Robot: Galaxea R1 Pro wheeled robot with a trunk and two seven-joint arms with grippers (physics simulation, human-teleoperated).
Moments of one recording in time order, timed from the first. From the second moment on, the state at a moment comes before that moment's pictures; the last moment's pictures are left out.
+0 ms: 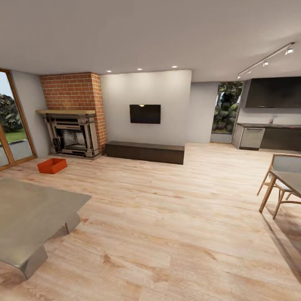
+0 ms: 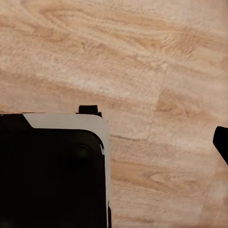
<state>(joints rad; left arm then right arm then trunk) -0.20 0.03 -0.02 0.00 0.31 -0.05 0.04 -0.15 -0.04 0.08 0.03 -0.06 -0.15 -0.08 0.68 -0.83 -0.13</state>
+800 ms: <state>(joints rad) -0.20 0.03 -0.02 0.00 0.31 -0.04 0.04 -0.15 -0.04 0.09 0.03 -0.05 -0.14 -0.08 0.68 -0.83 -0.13</state>
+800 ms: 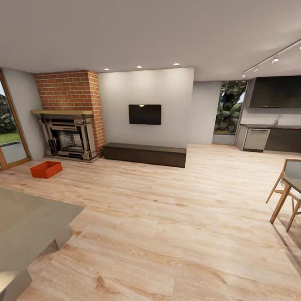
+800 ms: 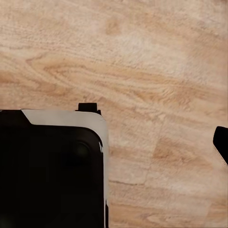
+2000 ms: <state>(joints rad) -0.20 0.04 -0.02 0.00 0.31 0.00 0.03 -0.15 -0.04 0.09 0.03 -0.05 -0.14 -0.08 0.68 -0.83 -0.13</state>
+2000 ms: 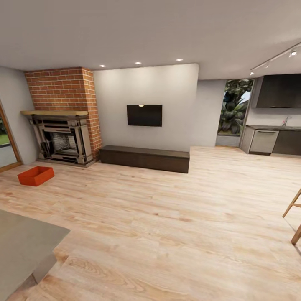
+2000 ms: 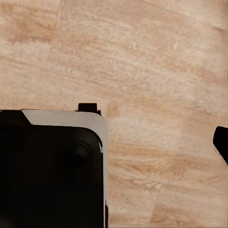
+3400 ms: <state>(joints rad) -0.20 0.04 -0.02 0.00 0.31 0.00 0.03 -0.15 -0.04 0.09 0.03 -0.05 -0.14 -0.08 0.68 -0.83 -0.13</state>
